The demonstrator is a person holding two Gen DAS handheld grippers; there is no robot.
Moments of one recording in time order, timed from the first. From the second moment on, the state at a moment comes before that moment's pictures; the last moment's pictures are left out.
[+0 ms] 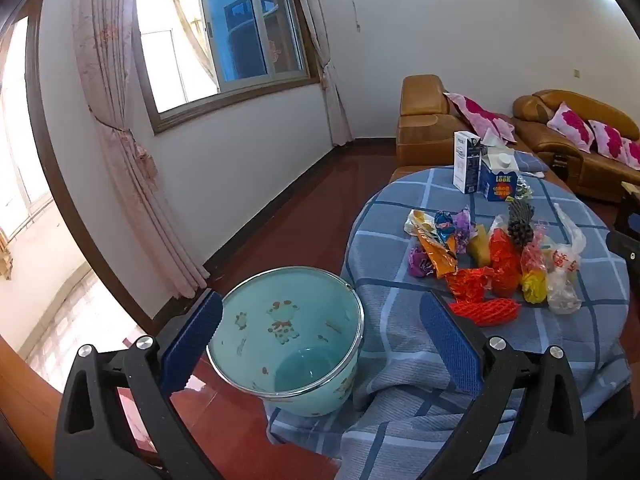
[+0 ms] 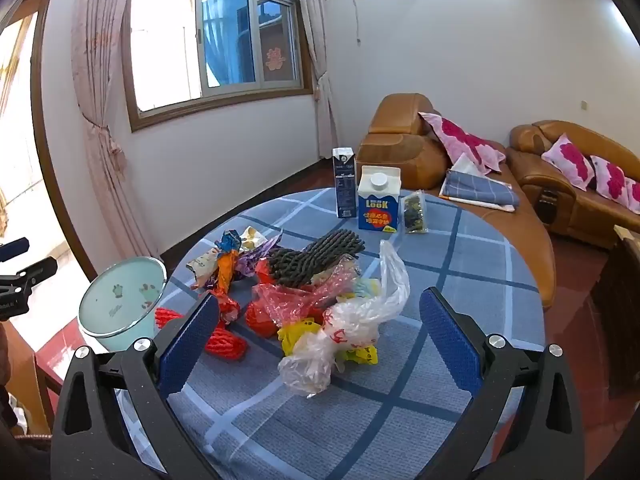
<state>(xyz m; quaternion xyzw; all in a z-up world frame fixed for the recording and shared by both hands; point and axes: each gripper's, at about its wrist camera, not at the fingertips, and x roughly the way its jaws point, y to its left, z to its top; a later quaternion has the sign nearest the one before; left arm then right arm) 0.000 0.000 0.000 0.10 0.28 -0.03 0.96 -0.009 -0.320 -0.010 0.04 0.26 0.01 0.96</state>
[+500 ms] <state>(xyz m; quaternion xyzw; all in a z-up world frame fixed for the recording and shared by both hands) 0.004 0.004 -0.001 0.11 0.27 -0.02 0.96 -0.010 -0.320 -0.009 0.03 0.26 0.01 0.97</state>
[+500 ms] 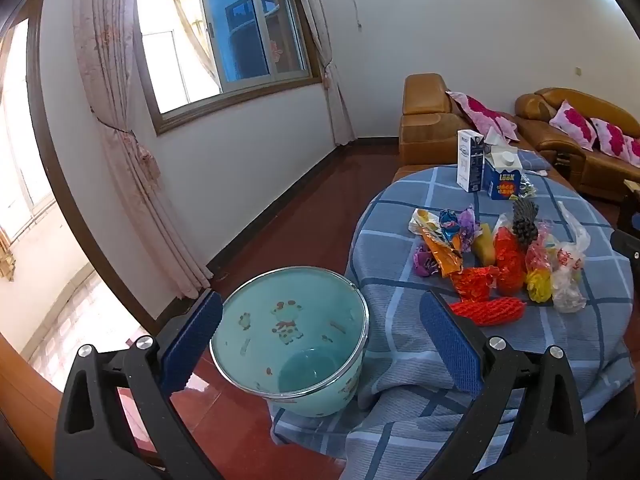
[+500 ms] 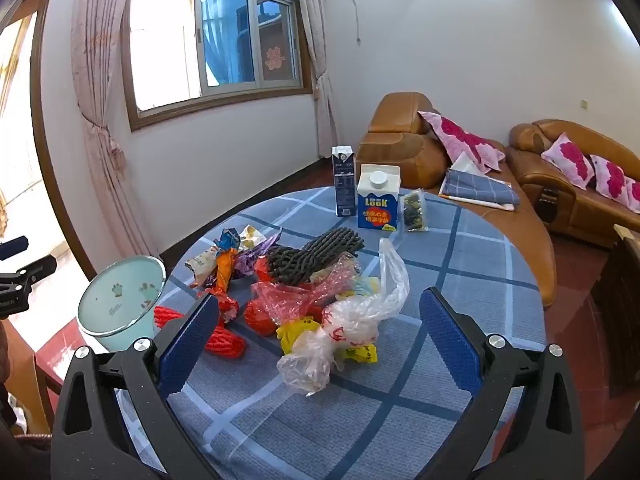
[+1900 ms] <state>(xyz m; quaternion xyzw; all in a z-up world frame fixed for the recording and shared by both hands) -0.003 0.006 0.006 0.10 0.26 -0.01 0.96 -0.014 -0.308 -0.003 0.02 0.25 0.02 0.97</state>
